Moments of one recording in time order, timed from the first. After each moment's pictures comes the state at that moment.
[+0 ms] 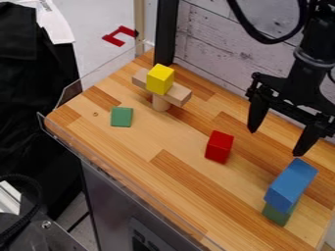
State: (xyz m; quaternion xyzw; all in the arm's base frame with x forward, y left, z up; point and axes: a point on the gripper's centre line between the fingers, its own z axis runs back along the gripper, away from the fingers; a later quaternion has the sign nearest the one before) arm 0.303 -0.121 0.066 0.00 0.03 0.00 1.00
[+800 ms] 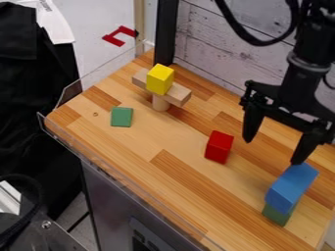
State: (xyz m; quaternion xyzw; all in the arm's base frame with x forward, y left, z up) arm 0.285 -0.124 0.072 -0.02 0.05 0.02 1.00
